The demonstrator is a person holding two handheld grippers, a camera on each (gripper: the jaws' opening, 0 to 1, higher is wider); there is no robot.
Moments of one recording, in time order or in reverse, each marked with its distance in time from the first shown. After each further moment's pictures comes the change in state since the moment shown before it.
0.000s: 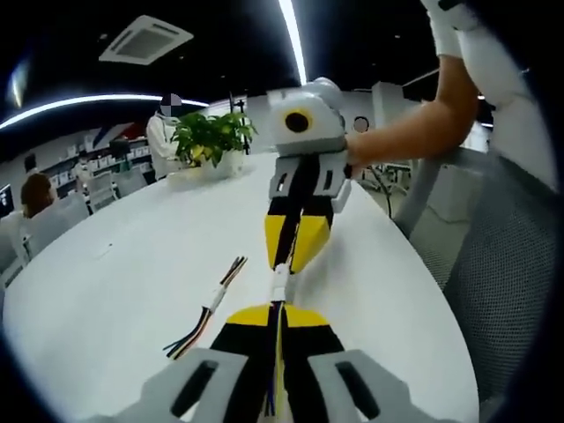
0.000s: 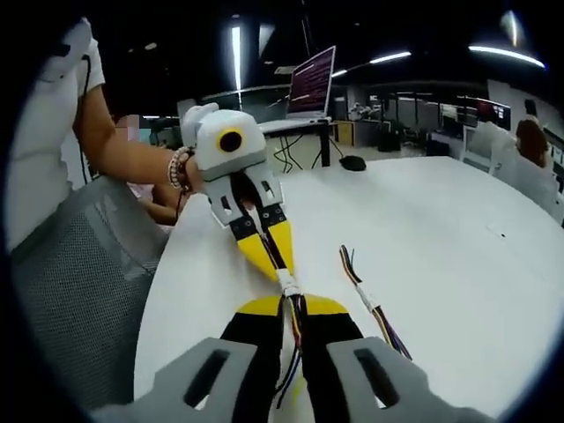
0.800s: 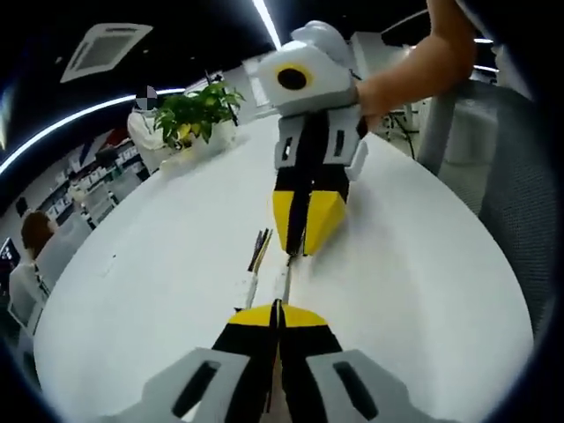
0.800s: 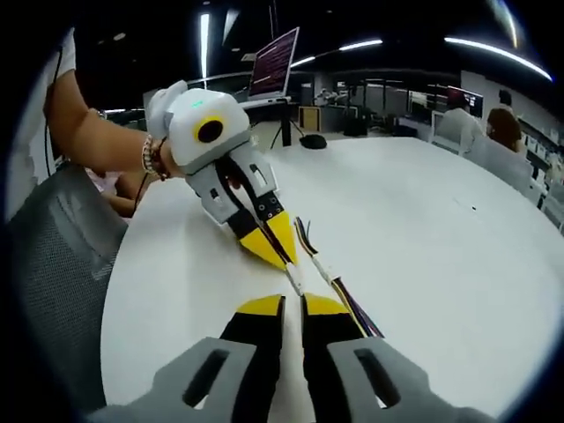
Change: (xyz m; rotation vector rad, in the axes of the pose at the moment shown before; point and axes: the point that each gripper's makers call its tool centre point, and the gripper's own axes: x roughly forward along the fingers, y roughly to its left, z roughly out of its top) left arm 0.036 0.037 -0.021 0.220 0.154 0.021; right arm 0.004 -0.037 -0.027 0.053 0.058 -0.159
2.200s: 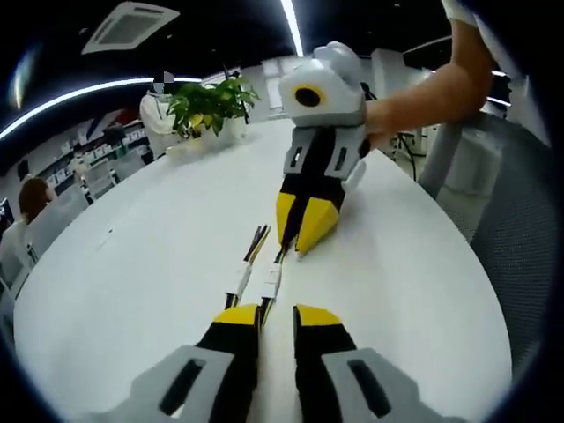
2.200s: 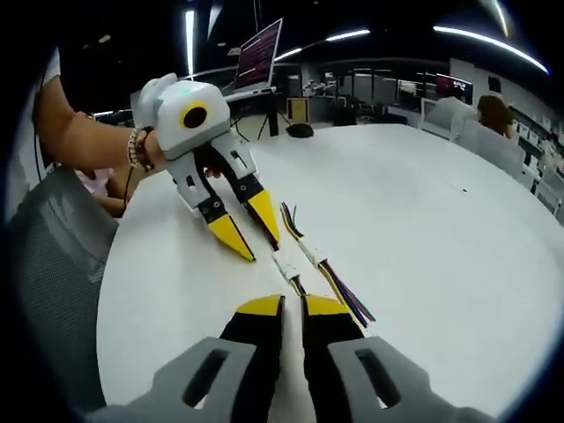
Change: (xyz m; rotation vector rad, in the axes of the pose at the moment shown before) left arm -0.014 -0.009 -0.001 -0.180 -0.028 -0.019; right arm -0.004 -0.010 -0.011 0.050 0.038 -0.044
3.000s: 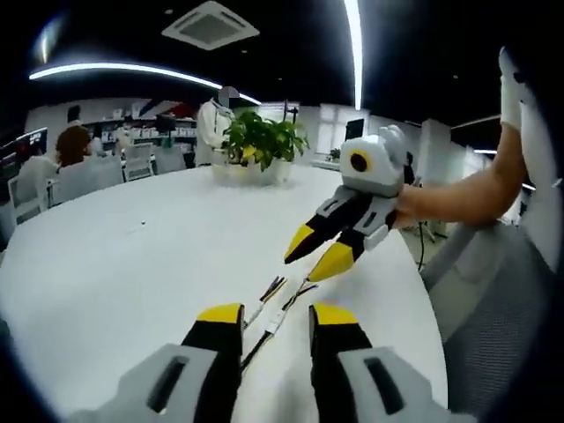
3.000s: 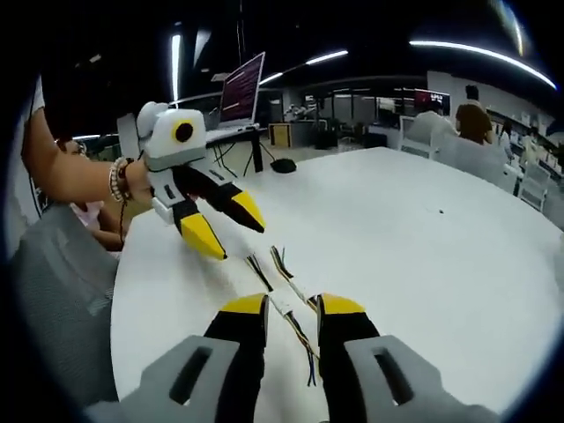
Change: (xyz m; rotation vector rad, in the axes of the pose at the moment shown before) left arm -0.053 0.014 0.051 -0.347 -0.221 0.116; right arm -0.032 -0.003 0.048 0.062 -0.159 -0.077
